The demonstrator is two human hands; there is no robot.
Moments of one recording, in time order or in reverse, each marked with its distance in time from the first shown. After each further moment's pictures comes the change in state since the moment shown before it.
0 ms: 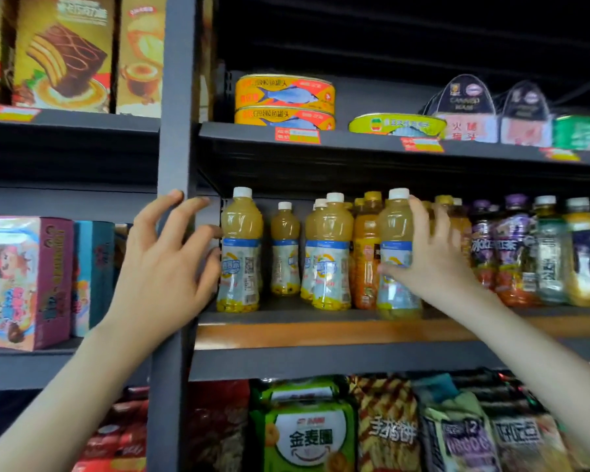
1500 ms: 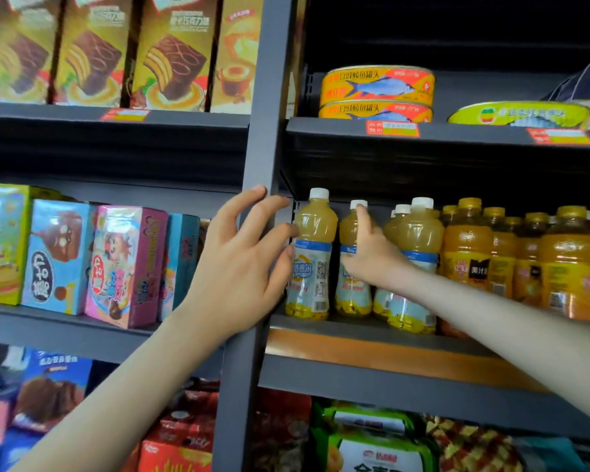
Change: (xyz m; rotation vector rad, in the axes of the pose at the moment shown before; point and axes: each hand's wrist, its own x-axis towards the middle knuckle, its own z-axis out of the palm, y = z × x) left_hand -0.002 -0.006 -0.003 -0.049 -0.031 0.004; right_hand 0.064 -0.130 0.100 0.303 -0.362 -0.215
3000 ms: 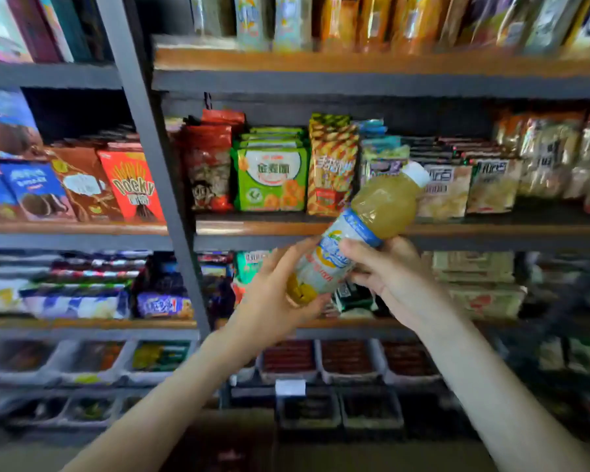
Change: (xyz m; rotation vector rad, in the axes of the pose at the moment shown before) left_hand -0.201 0.318 -0.133 -0.955 -0.689 -0.590; right_hand -0.445 0.101 -0.013 1.238 -0.163 0.550
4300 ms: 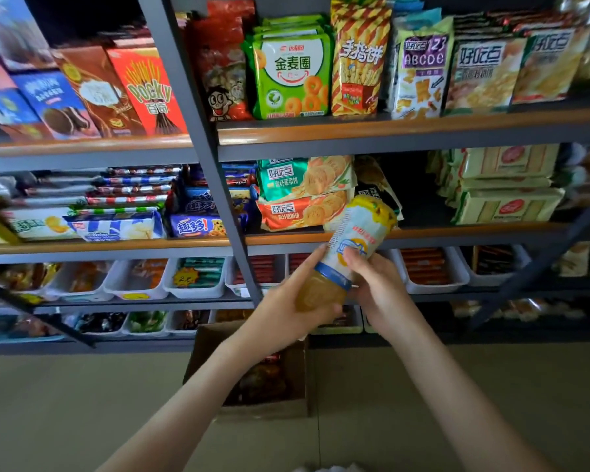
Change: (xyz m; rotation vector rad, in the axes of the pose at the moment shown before) left_hand -0.140 0.014 -0.008 -0.339 -0.428 -0.597; right_hand -0.099 0.129 0.041 0.303 0.098 0.259
